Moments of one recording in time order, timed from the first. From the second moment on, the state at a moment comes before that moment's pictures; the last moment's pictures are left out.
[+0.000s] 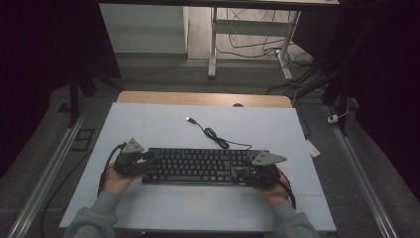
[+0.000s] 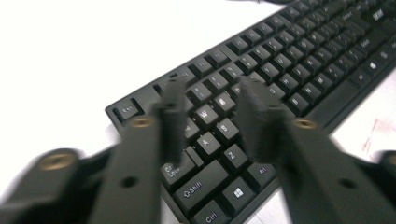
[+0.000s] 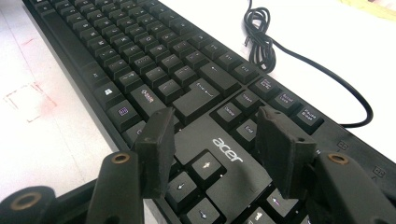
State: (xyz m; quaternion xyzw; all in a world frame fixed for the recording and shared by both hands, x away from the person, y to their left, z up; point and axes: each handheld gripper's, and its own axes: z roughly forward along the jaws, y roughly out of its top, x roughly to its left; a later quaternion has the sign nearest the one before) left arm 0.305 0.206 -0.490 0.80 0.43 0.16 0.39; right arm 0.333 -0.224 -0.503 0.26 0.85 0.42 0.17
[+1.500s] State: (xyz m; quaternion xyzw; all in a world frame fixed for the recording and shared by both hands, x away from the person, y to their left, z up) left arm 0.307 0.211 -0.489 0.79 0.44 0.16 0.39; right arm 0.332 -0.198 -0.492 0.25 0.84 0.46 0.14
